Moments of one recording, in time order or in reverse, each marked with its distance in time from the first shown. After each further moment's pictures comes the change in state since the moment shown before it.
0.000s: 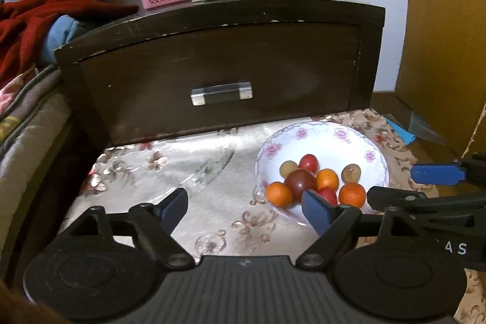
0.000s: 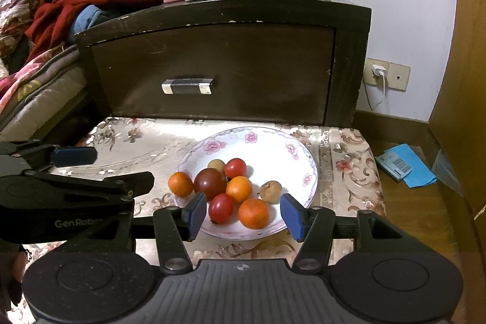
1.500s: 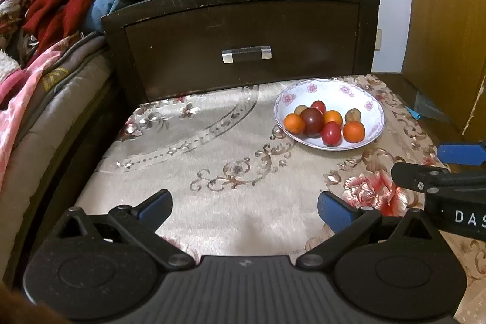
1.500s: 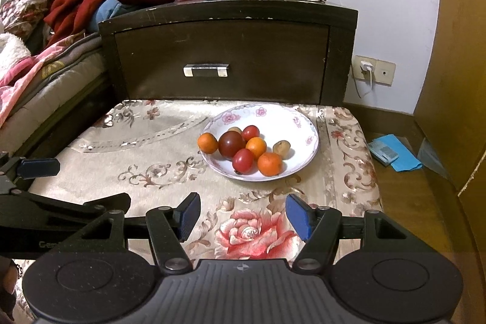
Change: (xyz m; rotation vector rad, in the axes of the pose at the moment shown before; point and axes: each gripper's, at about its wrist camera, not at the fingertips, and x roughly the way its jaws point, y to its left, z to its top) left arm -0.068 0.015 -0.069 -0.020 0.047 0.049; right arm -0.061 0.040 -0.050 0.002 -0.009 -0.059
